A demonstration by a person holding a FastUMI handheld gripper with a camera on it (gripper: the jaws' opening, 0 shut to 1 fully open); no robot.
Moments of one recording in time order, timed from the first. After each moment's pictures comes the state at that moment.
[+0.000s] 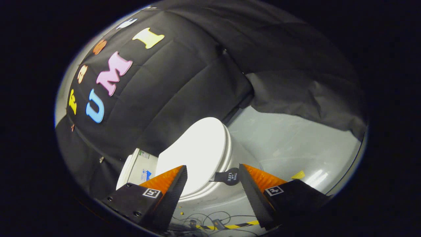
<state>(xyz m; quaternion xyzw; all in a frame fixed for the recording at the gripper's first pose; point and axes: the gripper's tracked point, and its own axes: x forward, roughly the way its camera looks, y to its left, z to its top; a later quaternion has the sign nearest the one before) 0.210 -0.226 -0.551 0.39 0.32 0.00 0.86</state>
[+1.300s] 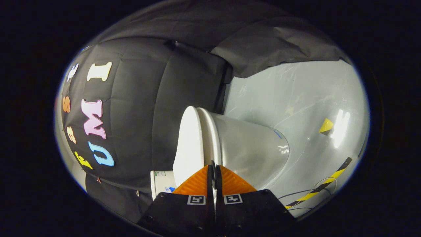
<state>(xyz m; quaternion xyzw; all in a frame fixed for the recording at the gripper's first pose) 0.236 -0.196 -0.602 0.57 0.33 -0.02 0.75</state>
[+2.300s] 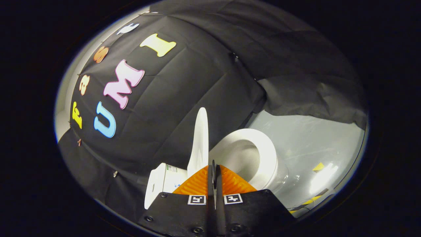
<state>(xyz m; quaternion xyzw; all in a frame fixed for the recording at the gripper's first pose) 0.248 -0.115 -0.405 0.40 0.26 0.01 0.88</state>
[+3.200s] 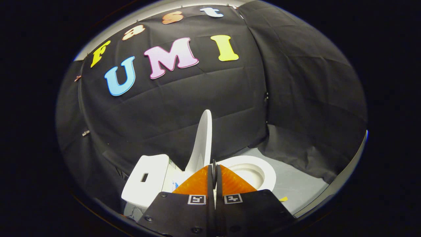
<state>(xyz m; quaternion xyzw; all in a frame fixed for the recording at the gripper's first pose) 0.240 0.031 -0.282 0.13 0.21 -0.02 0.97</state>
